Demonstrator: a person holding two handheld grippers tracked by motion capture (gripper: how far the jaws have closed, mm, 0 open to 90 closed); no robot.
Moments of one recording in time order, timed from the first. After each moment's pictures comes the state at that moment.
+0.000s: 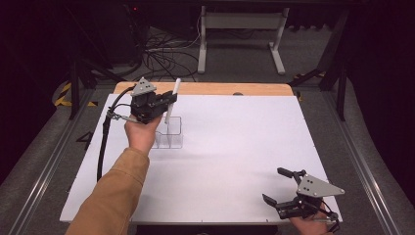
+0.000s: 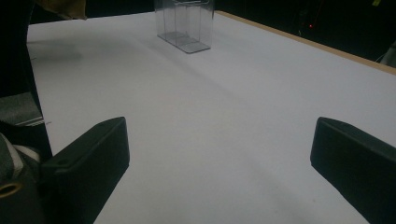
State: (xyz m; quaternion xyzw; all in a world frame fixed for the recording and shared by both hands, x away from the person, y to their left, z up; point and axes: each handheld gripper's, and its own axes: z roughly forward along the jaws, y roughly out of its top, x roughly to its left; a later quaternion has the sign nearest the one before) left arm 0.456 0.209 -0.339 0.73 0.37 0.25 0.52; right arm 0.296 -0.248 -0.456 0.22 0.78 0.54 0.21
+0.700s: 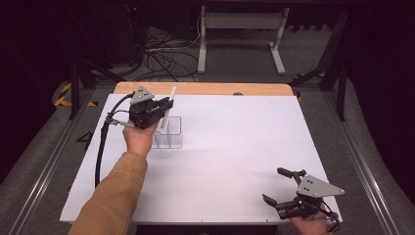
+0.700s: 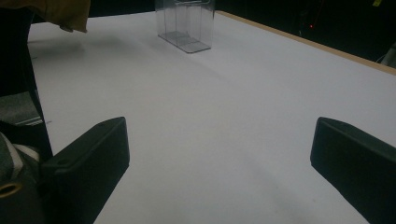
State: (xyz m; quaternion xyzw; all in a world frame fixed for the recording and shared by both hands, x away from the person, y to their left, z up) left arm 0.459 0.222 -0.368 0.73 0.37 0.26 0.51; right arm 0.296 -0.248 -0.457 0.22 0.79 0.54 0.21
